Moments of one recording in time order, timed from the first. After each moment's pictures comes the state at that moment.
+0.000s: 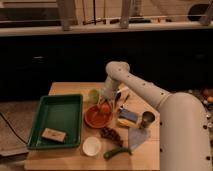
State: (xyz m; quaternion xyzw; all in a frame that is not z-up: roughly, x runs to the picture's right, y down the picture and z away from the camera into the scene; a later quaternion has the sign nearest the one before) arm -0.015 0.114 0.848 -0.25 -0.42 -0.52 0.70
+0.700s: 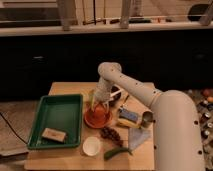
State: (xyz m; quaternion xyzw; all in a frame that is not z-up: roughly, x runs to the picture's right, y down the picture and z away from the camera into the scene) arm -0.042 0.124 0.838 -0.25 -0.45 -0.54 0.66
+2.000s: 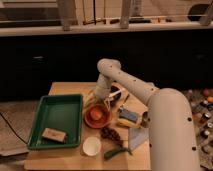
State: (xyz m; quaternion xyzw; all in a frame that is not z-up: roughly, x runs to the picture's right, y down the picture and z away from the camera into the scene) arm -0.043 0.111 0.828 -0.26 -0.47 -0.56 0.64
